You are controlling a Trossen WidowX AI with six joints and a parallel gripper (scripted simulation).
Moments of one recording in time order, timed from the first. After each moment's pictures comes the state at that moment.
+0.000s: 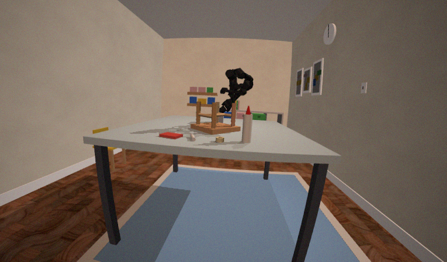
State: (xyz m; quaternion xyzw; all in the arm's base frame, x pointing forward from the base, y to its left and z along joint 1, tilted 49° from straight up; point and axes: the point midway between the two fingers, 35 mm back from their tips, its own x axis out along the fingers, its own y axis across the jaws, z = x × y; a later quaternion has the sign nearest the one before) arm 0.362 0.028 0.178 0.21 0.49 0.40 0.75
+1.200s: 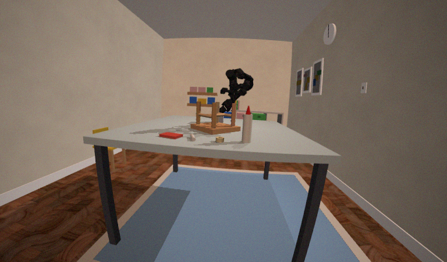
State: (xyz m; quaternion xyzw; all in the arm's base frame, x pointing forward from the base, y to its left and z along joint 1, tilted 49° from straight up) arm 0.362 0.029 0.177 0.21 0.48 0.40 0.75
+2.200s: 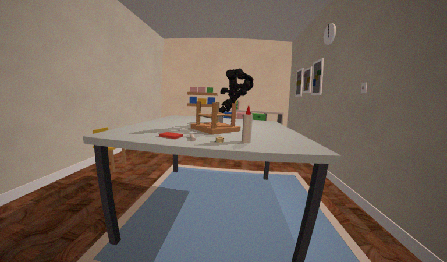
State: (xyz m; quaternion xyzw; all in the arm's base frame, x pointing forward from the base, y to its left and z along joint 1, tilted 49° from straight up) arm 0.362 0.030 0.177 0.21 0.48 0.40 0.75
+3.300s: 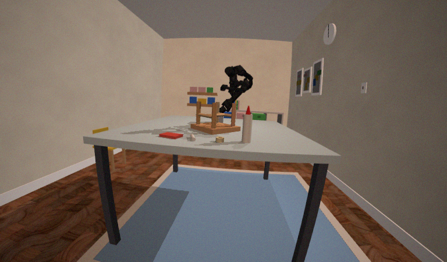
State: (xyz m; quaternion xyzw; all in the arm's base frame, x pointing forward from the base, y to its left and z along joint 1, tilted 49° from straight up) arm 0.364 0.013 0.191 0.21 0.48 0.40 0.75
